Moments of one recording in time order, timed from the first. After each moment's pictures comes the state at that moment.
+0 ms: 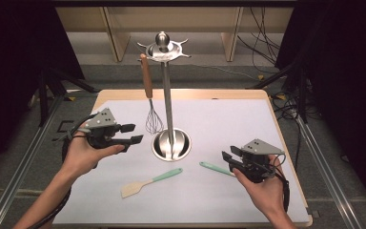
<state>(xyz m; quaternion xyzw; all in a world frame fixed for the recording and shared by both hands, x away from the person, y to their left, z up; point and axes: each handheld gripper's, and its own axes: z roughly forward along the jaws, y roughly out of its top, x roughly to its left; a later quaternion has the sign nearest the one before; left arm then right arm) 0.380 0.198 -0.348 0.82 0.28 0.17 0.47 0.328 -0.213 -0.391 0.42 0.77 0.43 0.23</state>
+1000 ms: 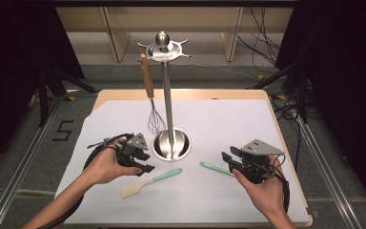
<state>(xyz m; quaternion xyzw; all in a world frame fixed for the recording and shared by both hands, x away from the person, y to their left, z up) 0.374 0.145 -0.397 0.93 0.23 0.06 0.29 0.323 -0.210 -0.389 0.44 0.76 0.43 0.21</state>
